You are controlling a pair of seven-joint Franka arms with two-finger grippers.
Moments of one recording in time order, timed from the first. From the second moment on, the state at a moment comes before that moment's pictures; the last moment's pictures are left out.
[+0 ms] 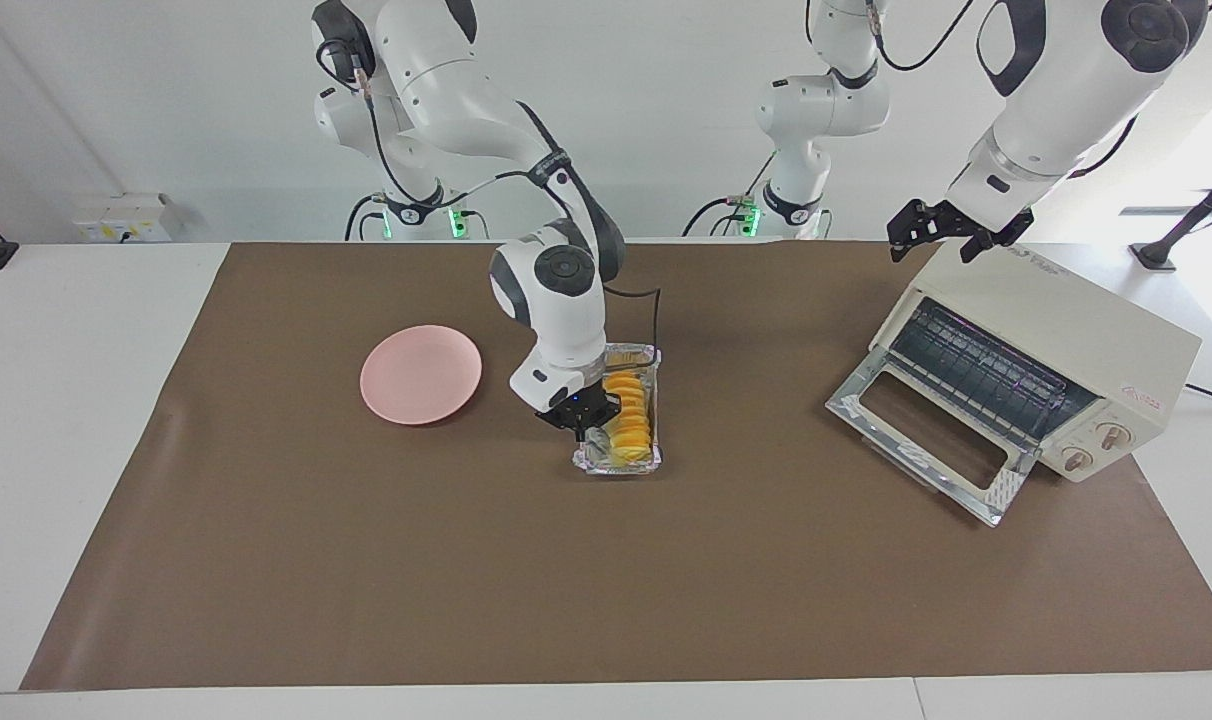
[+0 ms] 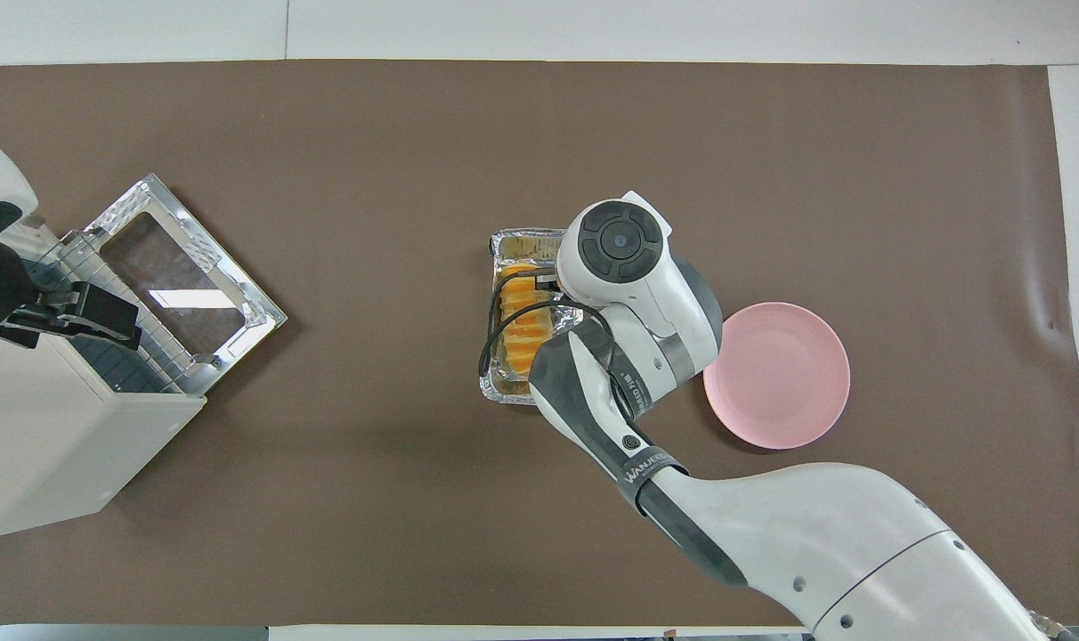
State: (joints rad) left arm -0.05 -0.02 -0.05 -1.63 0.00 1.40 0.00; right arm 0.49 0.49 0.03 -1.71 -0.04 2.29 0.54
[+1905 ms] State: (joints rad) left arm -0.05 -0.02 -0.05 -1.63 0.00 1.44 0.00; right arm 0.05 0.84 0.01 -1.11 0.04 1.99 -0.15
